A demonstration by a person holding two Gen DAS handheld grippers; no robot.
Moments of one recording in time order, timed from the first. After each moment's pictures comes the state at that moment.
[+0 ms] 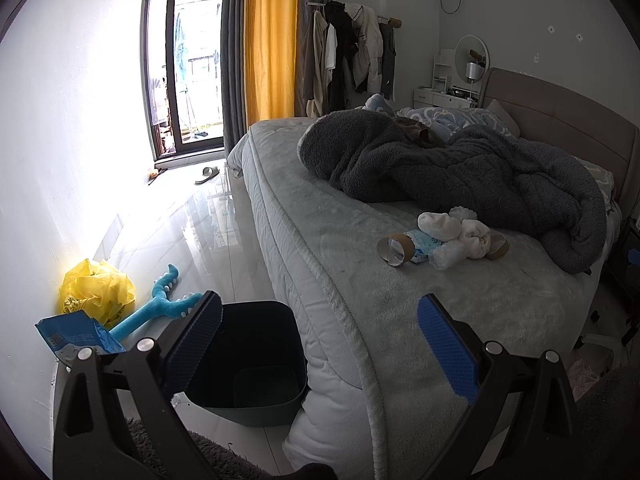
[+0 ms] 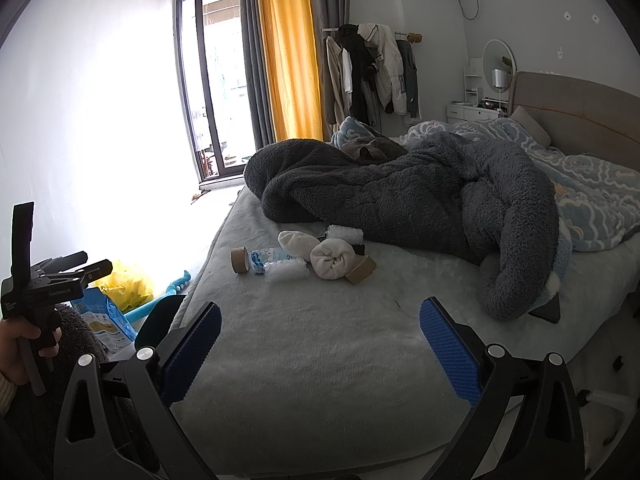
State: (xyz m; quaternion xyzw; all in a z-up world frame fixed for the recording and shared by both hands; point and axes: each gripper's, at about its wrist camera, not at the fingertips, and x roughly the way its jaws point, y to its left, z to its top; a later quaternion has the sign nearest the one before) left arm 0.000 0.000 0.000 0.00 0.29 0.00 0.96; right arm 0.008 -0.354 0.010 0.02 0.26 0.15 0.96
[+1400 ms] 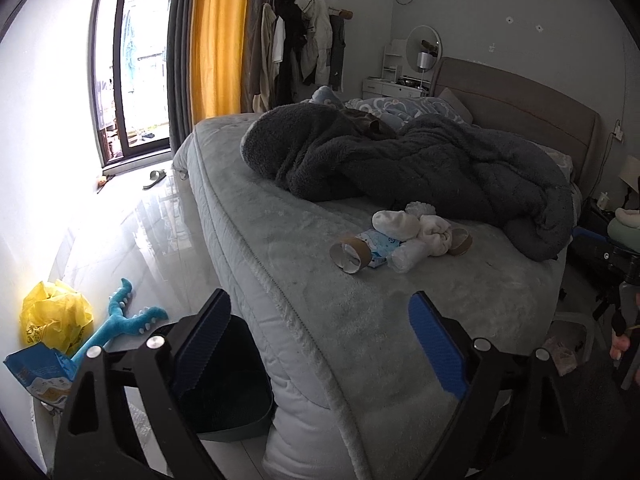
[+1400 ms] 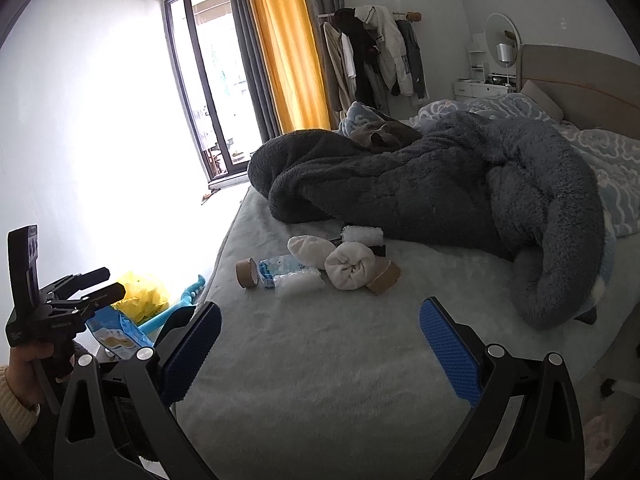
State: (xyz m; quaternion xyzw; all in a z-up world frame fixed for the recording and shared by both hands) left arm 0.041 -0.010 -0.008 0.00 0.31 -0.11 0.95; right arm 0.069 -0.339 0.004 0.06 0.29 0.17 0.94
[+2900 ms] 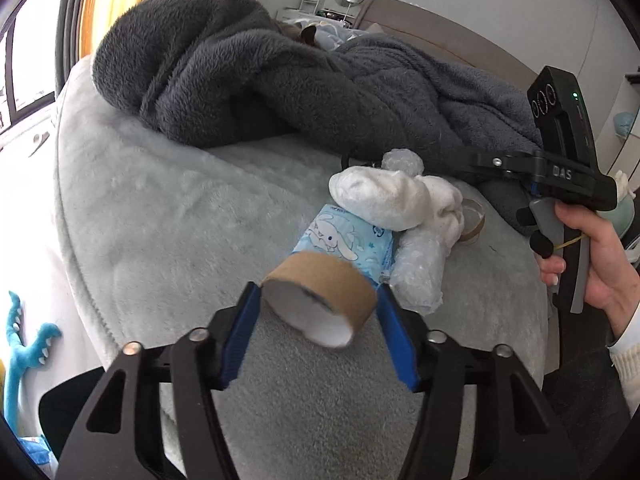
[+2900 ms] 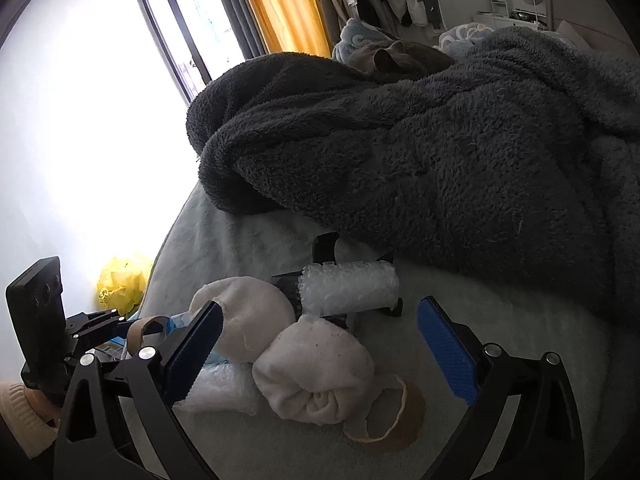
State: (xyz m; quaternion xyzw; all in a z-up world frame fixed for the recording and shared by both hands) left arm 0.228 -0.056 -0.111 -0.02 0.41 -0.30 0.86; right arm 0.301 -0.319 -0.072 0.07 0.40 0.19 0.89
